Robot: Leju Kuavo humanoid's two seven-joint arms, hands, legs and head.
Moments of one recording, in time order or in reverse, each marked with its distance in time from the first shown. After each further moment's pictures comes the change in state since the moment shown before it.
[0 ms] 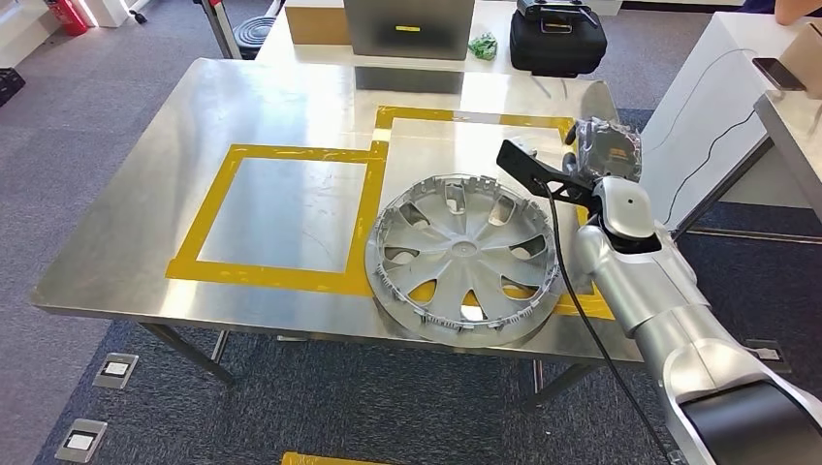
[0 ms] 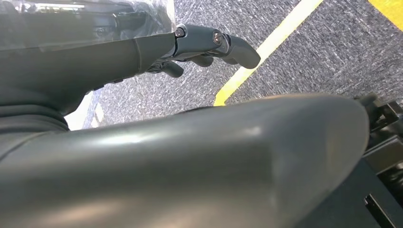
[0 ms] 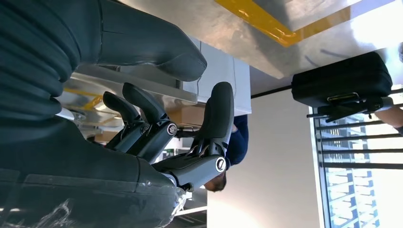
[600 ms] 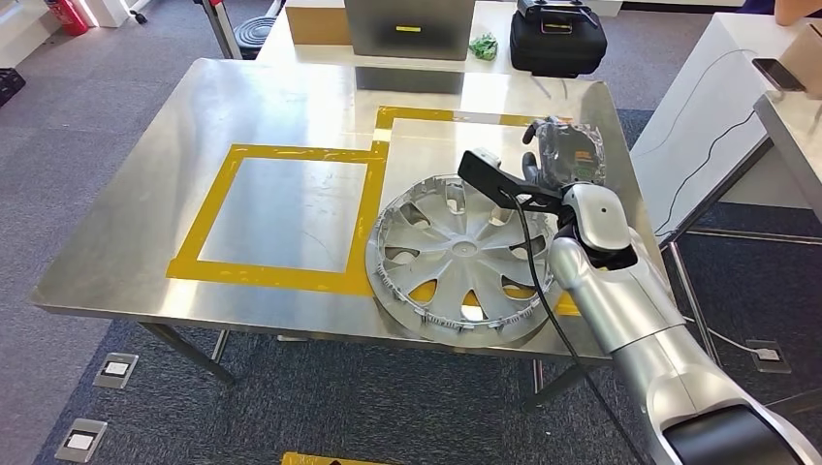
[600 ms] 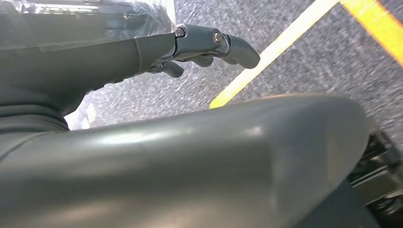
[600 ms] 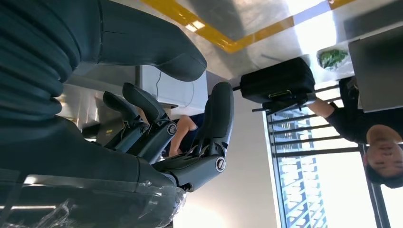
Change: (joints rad) left arm 0.001 0.013 0.004 0.000 0.007 0.053 -0.046; right arm 0.095 0.036 -0.011 -0.242 0.018 0.070 -0.046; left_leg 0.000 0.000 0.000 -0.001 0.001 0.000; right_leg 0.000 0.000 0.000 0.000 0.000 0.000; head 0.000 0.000
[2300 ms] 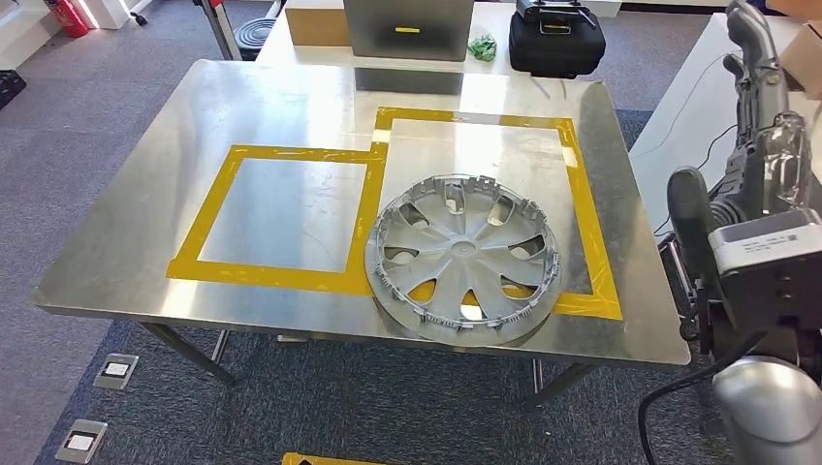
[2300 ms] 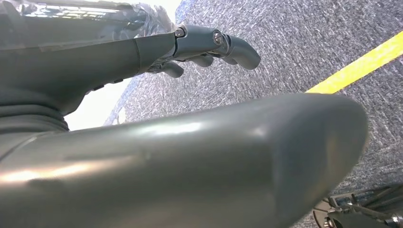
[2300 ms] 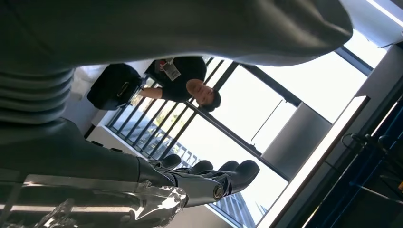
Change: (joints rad) left arm 0.009 0.058 0.006 0.001 -0.004 0.116 0.116; right arm 0.344 -0.382 -0.110 -1.125 -0.762 -0.153 -0.146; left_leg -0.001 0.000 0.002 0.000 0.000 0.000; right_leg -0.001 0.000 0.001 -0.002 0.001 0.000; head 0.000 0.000
